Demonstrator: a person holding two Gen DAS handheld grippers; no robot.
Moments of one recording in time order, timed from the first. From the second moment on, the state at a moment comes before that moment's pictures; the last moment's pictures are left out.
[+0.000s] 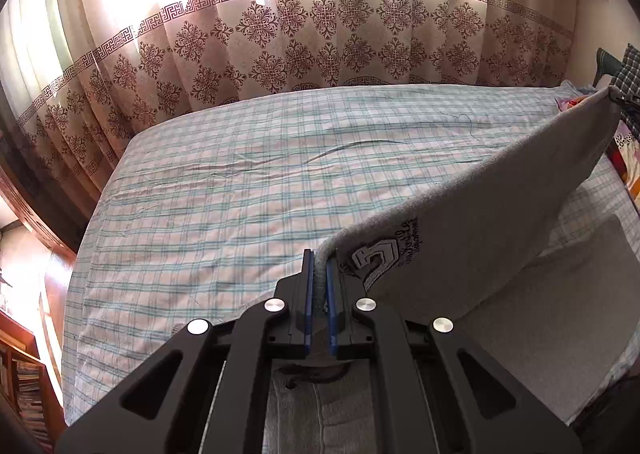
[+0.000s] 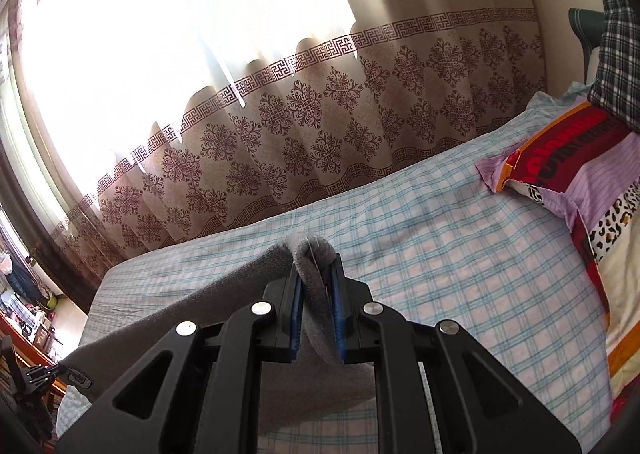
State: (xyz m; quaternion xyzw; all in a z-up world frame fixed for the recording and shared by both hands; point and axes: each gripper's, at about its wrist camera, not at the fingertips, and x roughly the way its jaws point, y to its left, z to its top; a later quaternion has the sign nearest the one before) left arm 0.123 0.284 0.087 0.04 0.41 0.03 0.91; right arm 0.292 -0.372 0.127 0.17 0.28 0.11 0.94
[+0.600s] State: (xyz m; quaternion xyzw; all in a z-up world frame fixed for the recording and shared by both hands) left arm -0.010 0.245 0.029 0.05 0.44 -0.01 0.90; right arm 0.096 -0.442 0.058 0.20 0.32 0.14 0.92
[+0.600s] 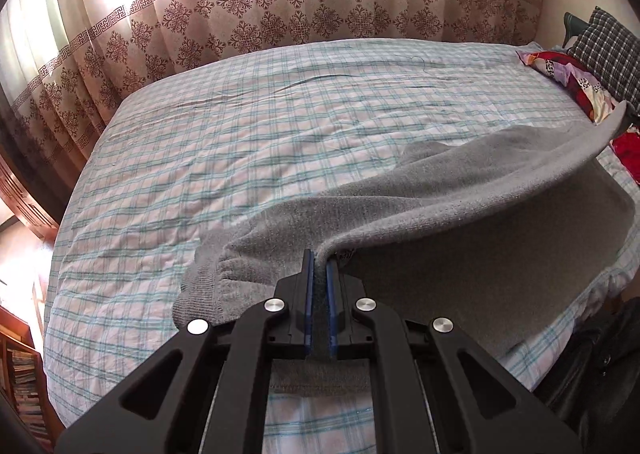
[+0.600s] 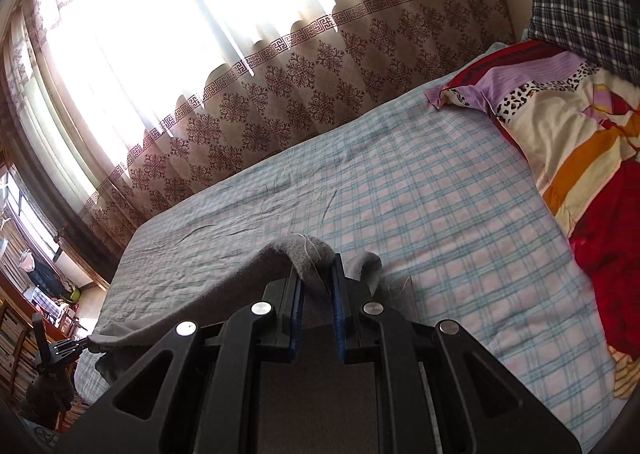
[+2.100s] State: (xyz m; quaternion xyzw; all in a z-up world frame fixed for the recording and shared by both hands) left arm -0.053 0.223 -0.027 0.09 0.47 -0.03 0.88; right arm 0.028 -0.443 -0.007 0.15 0.46 0.05 0.87
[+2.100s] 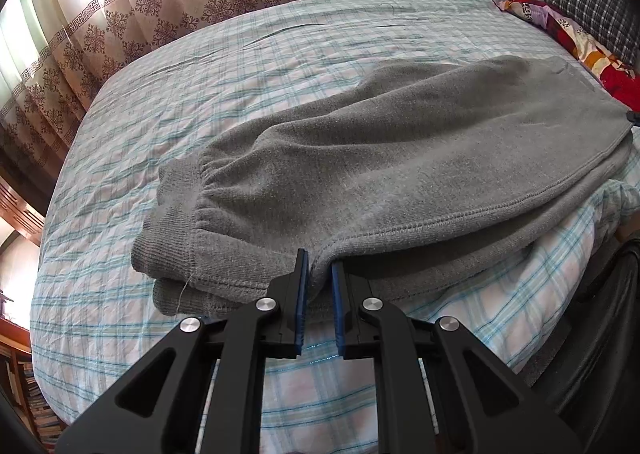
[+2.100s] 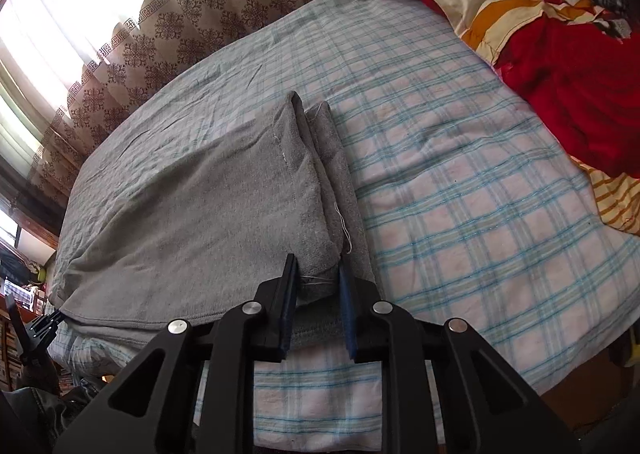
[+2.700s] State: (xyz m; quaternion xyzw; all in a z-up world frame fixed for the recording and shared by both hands) left arm -0.062 0.220 -0.022 0.11 0.47 -0.05 0.88; right arm 0.016 -0.433 -0.027 0.01 0.52 -0.03 0.85
